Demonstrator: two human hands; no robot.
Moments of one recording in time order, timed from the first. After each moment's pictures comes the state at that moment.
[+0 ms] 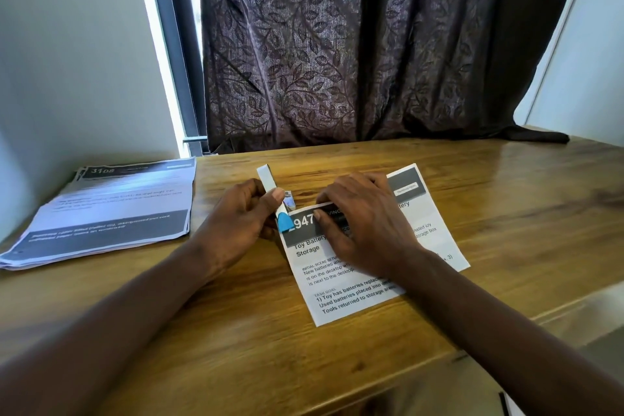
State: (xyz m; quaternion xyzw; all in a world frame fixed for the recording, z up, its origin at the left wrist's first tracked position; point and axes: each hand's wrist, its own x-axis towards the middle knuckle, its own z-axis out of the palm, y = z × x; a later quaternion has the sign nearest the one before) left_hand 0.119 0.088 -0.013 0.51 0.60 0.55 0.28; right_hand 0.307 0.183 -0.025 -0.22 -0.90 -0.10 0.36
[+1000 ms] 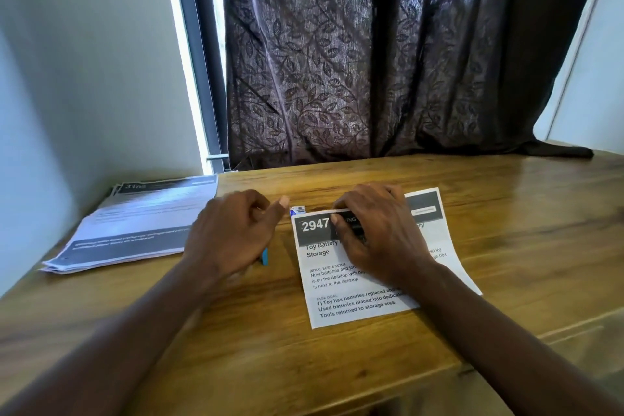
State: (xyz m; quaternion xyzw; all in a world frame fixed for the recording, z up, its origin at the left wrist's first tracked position) left_hand 0.115 0.064 0.006 0.51 0.78 0.34 -0.09; right_hand 0.311 0.188 -0.023 -0.21 -0.88 -0.10 0.42
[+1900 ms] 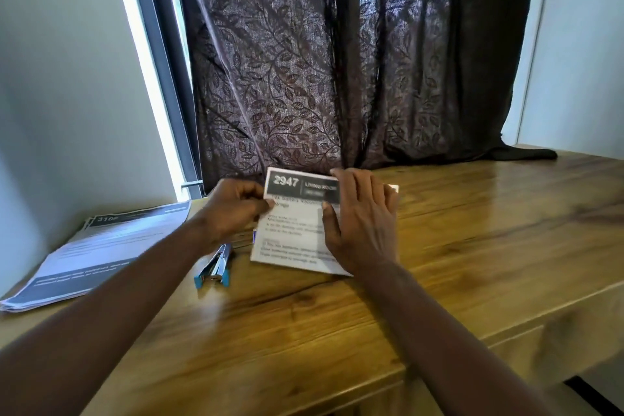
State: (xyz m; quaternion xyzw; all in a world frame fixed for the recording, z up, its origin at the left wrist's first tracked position) left_hand 0.143 0.135 0.044 0.52 0.69 0.47 0.17; right_hand 0.332 0.214 -0.015 -0.38 -0.78 -0.11 0.49
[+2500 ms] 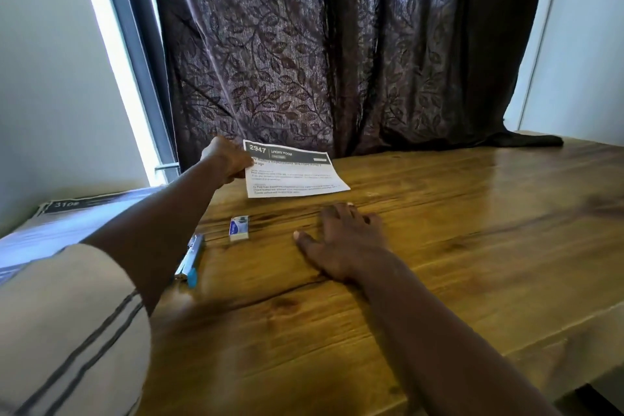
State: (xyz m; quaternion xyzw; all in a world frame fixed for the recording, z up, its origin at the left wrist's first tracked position) left_hand 0.059 0.286 0.042 0.38 0.82 0.41 0.10; right_hand 0.324 0.245 -0.036 -0.46 -0.88 0.07 0.11
